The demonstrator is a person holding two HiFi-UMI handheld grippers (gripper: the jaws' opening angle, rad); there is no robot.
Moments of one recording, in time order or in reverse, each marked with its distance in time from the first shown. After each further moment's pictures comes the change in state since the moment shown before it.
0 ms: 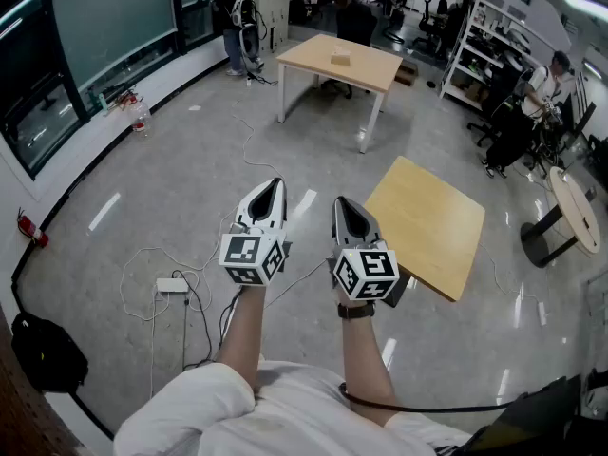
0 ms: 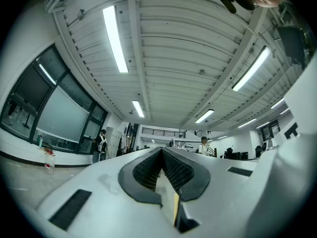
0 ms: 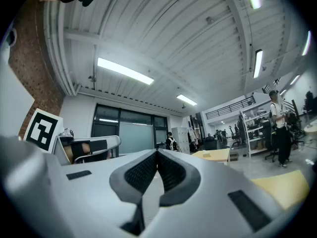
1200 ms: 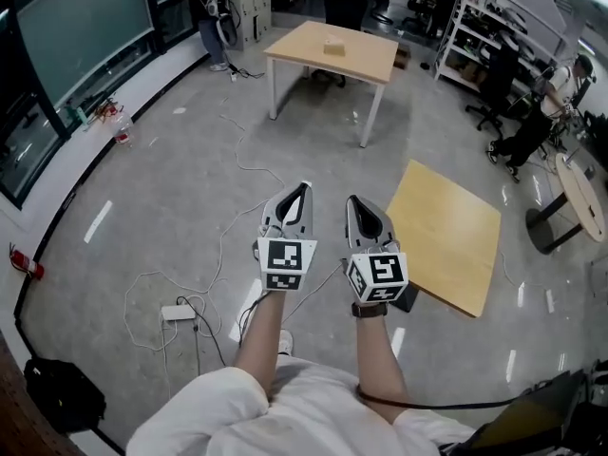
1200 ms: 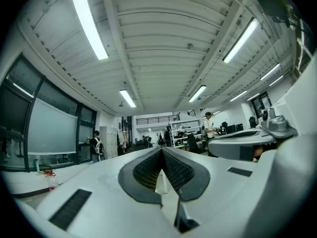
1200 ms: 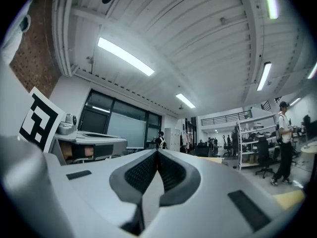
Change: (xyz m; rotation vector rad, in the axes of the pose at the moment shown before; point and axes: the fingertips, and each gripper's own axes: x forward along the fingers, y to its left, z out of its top) left arm 0.161 0.074 -0.073 0.218 0.165 -0.085; right arm 0.166 -0.060 -0.032 -0.159 0.022 -0.102
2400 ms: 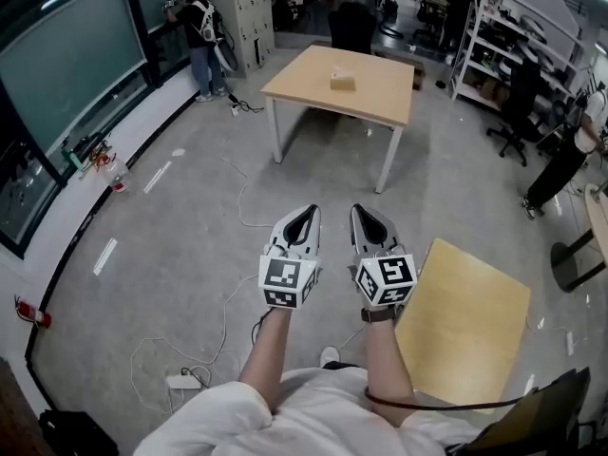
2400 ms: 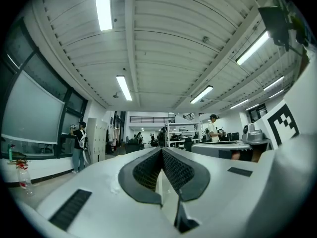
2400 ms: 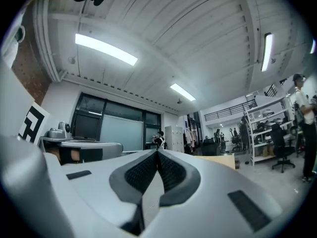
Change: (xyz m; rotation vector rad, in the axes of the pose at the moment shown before) left arm 0.378 0.119 -0.055 -0.094 -0.023 -0.080; right arm 0.366 -0.209 -0.053 0.091 -0.013 0.071
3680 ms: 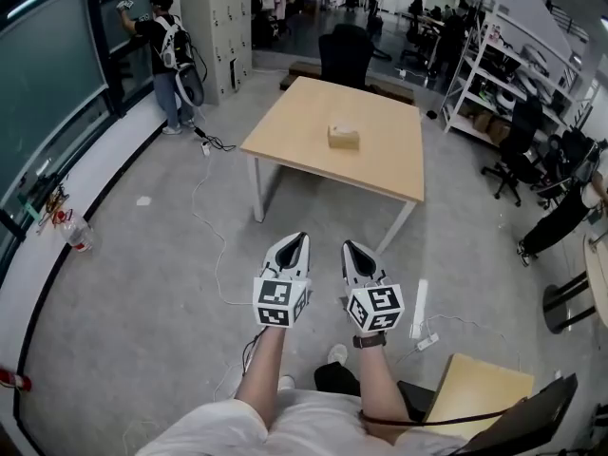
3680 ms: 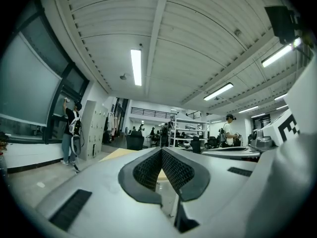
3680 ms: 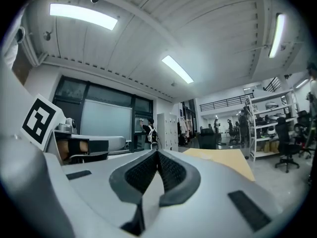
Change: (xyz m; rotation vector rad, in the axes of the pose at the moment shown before) left arm 0.396 0.337 -0.103 -0.137 0.060 -0.040; right arm 0.471 -0.163 -0.095 -0.004 0.130 -0.070
